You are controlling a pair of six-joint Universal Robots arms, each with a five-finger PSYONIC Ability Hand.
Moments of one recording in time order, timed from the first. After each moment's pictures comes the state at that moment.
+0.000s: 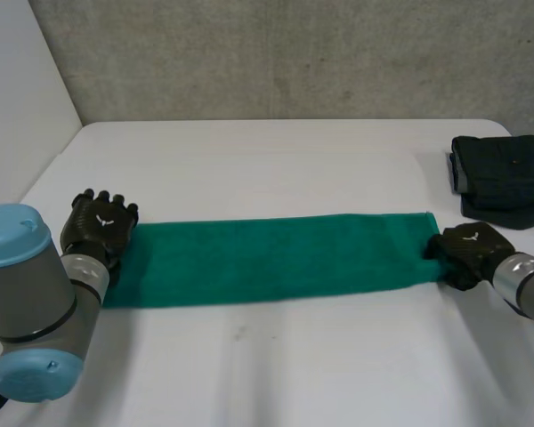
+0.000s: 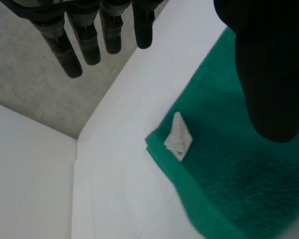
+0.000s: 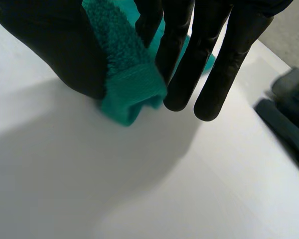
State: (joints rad) left arm 4.38 -1.91 -1.82 3.50 -1.74 3.82; right arm 1.55 -0.99 1.63 -0.08 1.19 2.47; left_hand 0.19 0.20 0.21 0.20 0.05; right_hand 0.70 1.15 1.17 1.18 0.96
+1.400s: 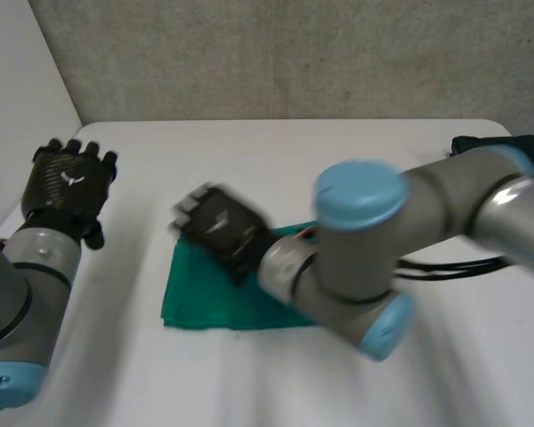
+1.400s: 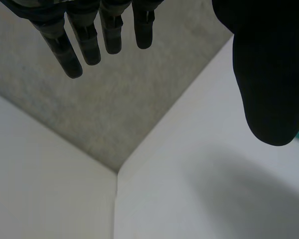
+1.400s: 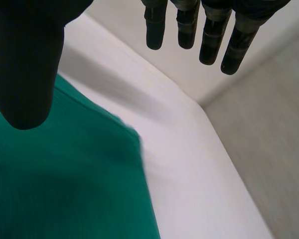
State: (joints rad) left arm 4.37 -1.66 -1.85 3.50 -1.72 3.73; right arm 2.32 -0.87 1.08 0.00 1.22 2.55; left_hand 0.19 0.20 0.21 0.20 0.05; right_hand 0.20 0.22 0.21 0.23 0.07
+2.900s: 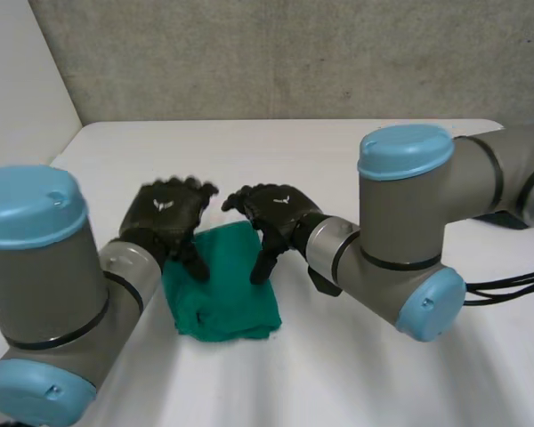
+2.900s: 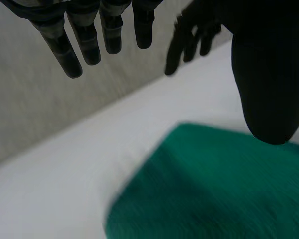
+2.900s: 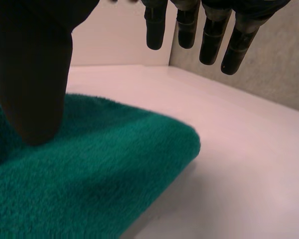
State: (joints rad) left arm 4.13 -1.84 -1.62 3.19 -1.71 3.26; right arm 2.25 -0.89 1.05 0.18 1.30 3.13; left_hand 0.19 0.20 0.21 0.20 0.05; right_hand 0.20 0.22 0.21 0.23 0.07
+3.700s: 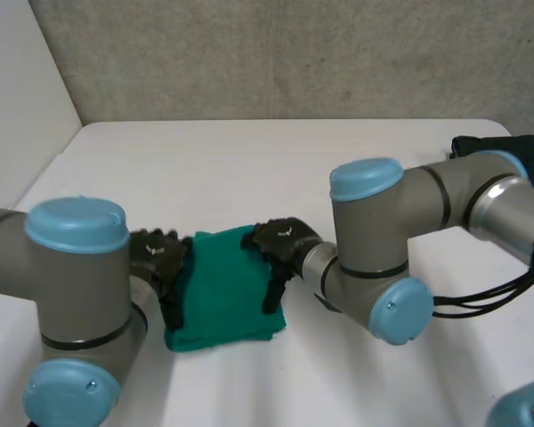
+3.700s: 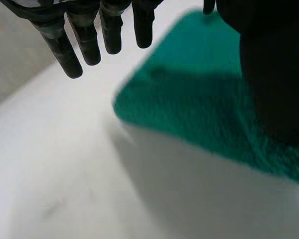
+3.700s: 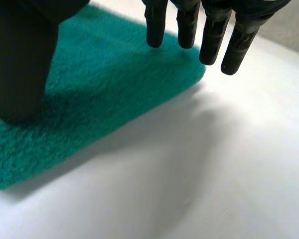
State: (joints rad) left arm 4.14 -1.97 -1.63 3.13 -1.84 3.41; right arm 2.26 -0.71 0.94 0.27 1.39 2.96; left_hand 0.19 0.20 0.21 0.20 0.04; right_hand 0.18 0.22 0.21 0.23 0.06
